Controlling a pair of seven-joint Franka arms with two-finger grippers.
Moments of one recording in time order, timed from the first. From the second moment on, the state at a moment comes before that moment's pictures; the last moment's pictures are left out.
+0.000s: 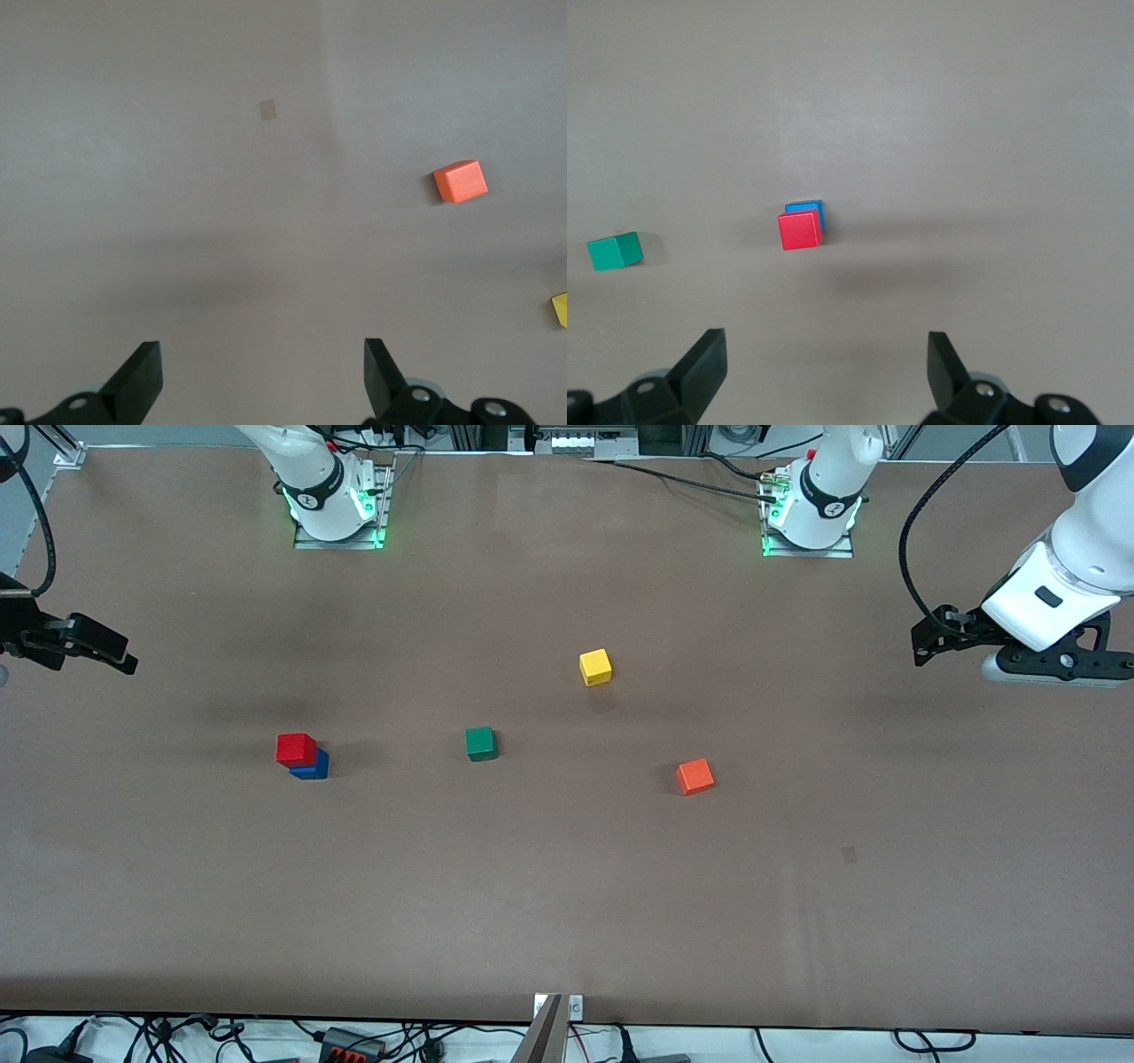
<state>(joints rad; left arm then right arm) -0.05 -0.02 -0.04 -1.71 0.05 1.67 -0.03 -0.05 0.02 -0.02 -1.65 0.02 1.68 -0.02</state>
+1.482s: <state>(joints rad) -0.05 -0.02 -0.05 -1.66 0.00 1.59 -0.03 -0.06 -0.01 -0.02 -1.67 0.01 1.67 -0.02</state>
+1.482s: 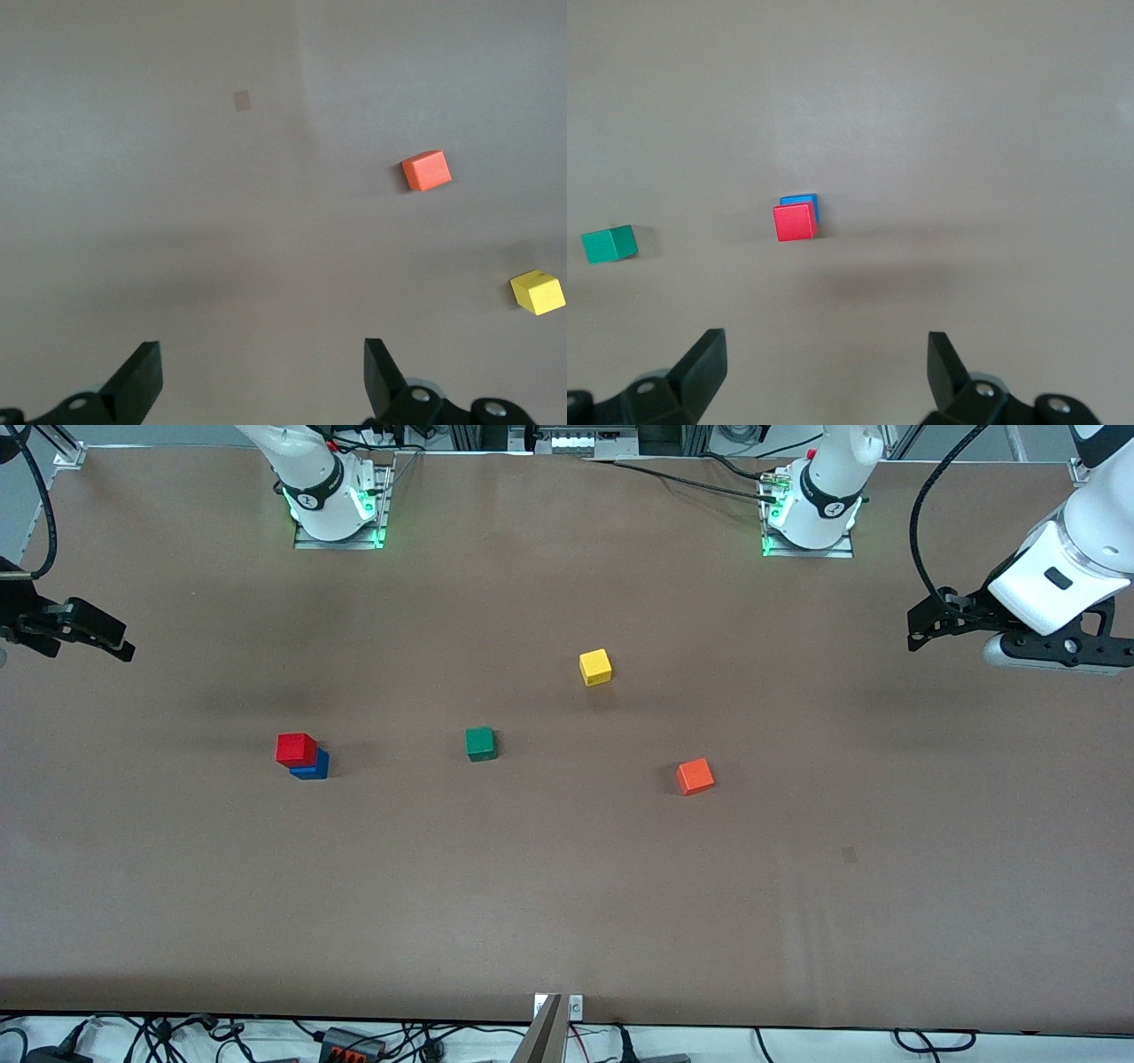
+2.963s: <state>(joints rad) -0.06 -0.02 -0.05 -1.60 0.00 1.57 -0.03 -0.01 0.00 -0.02 -1.67 0.00 1.68 -0.02</state>
